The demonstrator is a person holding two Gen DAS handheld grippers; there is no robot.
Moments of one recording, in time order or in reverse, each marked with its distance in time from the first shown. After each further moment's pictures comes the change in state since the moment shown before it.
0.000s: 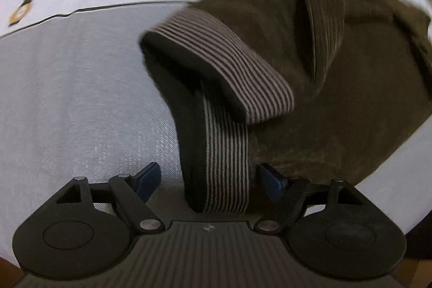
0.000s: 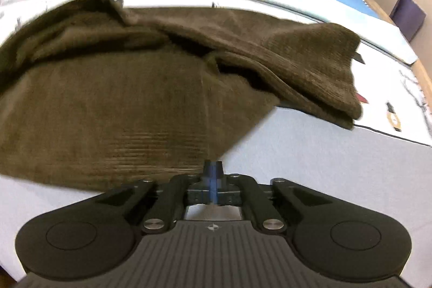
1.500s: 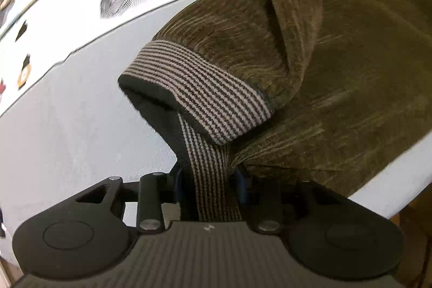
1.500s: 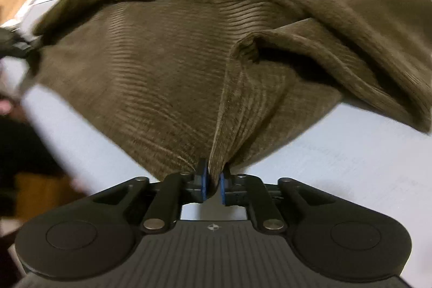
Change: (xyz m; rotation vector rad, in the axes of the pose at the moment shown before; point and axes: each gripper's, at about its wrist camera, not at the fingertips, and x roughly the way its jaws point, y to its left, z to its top) left arm -0.016 -0.025 -0.011 0.303 0.039 0.171; right arm -0.013 -0.034 -0.078 -0.079 0.230 0.554
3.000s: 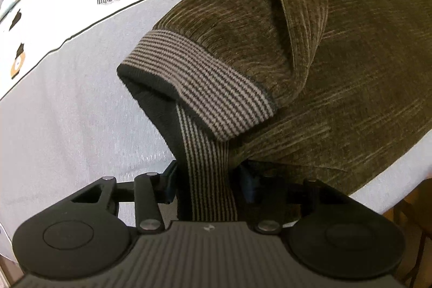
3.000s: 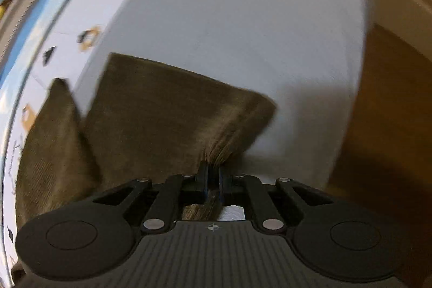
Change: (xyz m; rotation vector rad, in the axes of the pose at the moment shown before) left arm 0.007 0.010 0.003 -0.010 0.026 -0.040; right arm -0.097 -0.229 -0.165 1.439 -0.397 -0.400
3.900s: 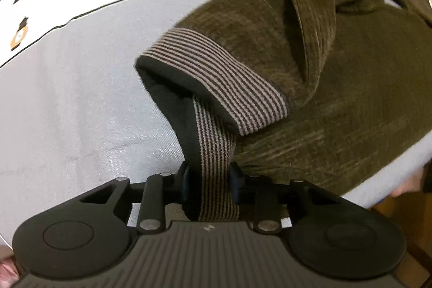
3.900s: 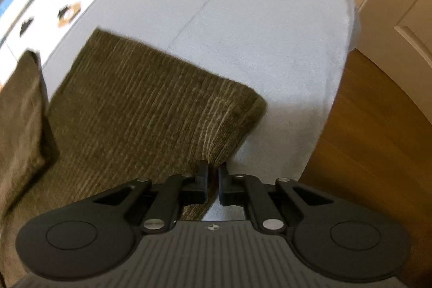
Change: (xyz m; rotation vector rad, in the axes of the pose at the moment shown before) left arm -0.014 0.026 -0.018 -0.102 -0.033 -0.086; right arm 0.002 0.017 -0.013 -0.181 -0.024 -0.207
